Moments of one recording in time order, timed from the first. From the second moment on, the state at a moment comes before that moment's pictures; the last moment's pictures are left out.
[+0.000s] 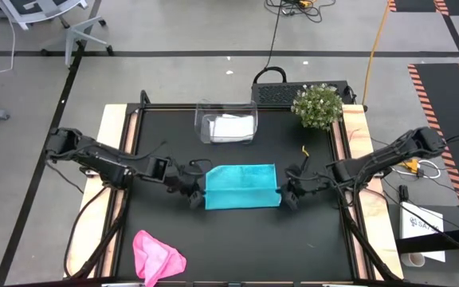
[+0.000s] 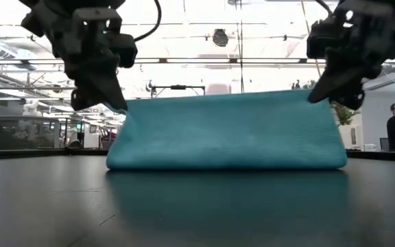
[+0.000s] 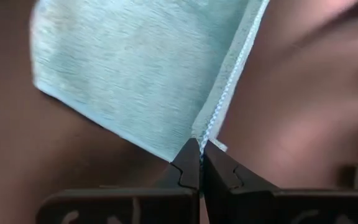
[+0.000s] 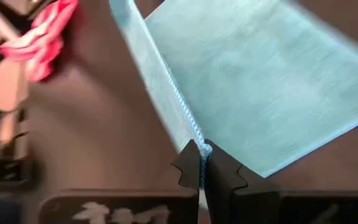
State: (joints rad) left arm -0.14 1.35 0.70 -0.21 0.05 -0.76; right arm 0.28 1.04 0.45 -0.15 0.18 0.82
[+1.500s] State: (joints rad) left arm 0.12 1.36 0.70 -0.30 -0.03 -0.47; right arm -0.07 1.29 0.37 0.15 0.06 0.42
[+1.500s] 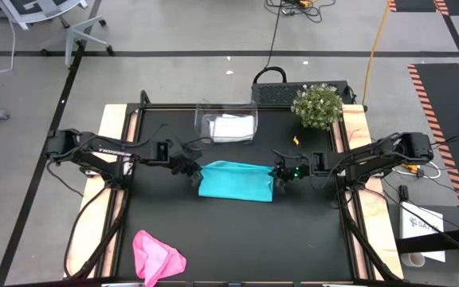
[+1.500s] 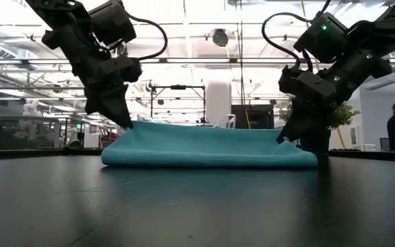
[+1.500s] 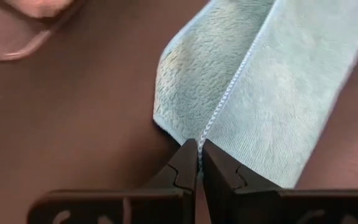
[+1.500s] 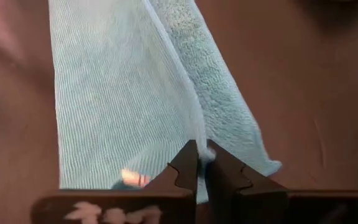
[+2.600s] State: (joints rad) left arm 0.28 1.36 0.80 -0.41 -0.13 -0.18; right arm -0.10 1.22 0.42 0.19 0.02 0.43
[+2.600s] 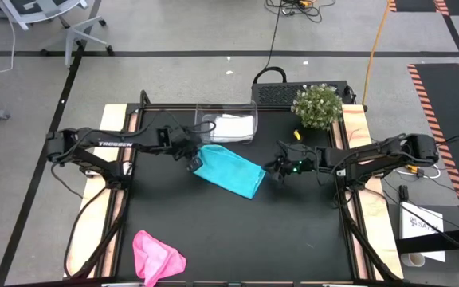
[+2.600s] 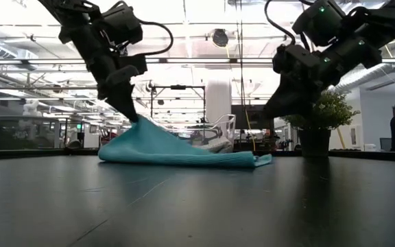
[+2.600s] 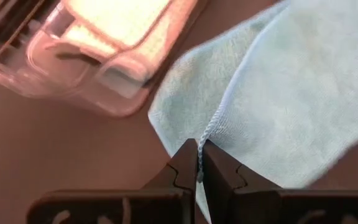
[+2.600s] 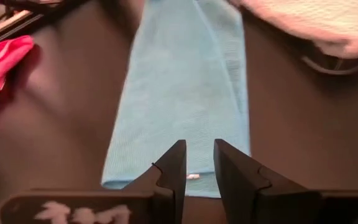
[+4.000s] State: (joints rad) left arm 0.09 1.46 0.79 -0.40 -0.03 -0.16; right arm 0.05 1.39 0.43 0.42 0.03 0.61
